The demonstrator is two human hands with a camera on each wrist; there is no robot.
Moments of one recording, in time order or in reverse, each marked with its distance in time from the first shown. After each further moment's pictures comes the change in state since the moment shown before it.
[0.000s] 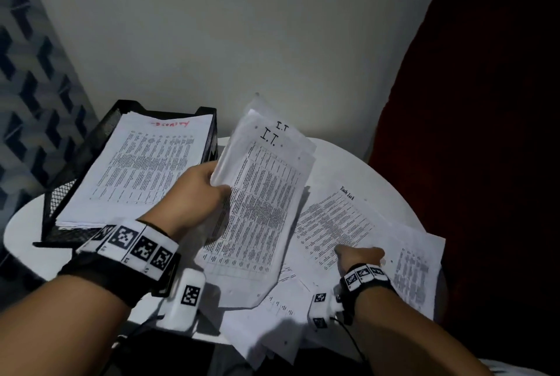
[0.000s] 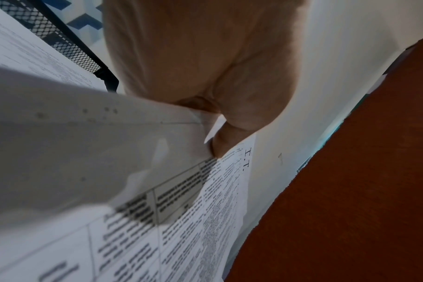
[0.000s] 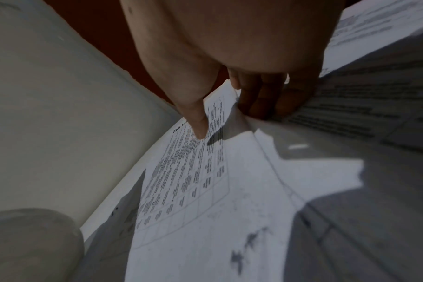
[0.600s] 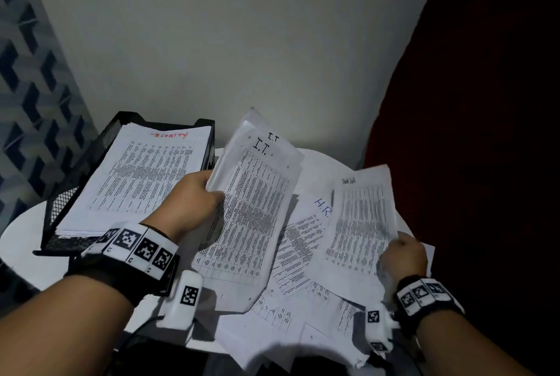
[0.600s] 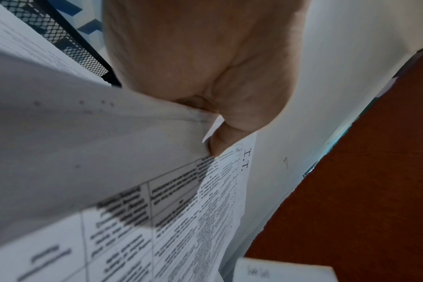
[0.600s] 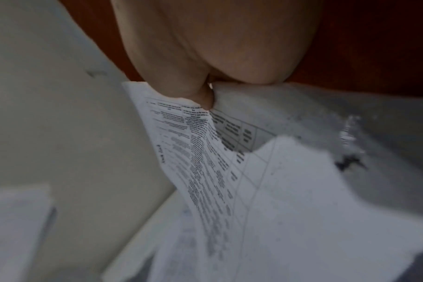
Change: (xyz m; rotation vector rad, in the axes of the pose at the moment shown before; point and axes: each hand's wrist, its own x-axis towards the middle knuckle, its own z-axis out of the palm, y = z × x) left_hand 0.001 0.002 -0.007 0.072 0.026 -0.027; right_hand -0.016 -0.046 -0.097 0.000 0.060 -0.380
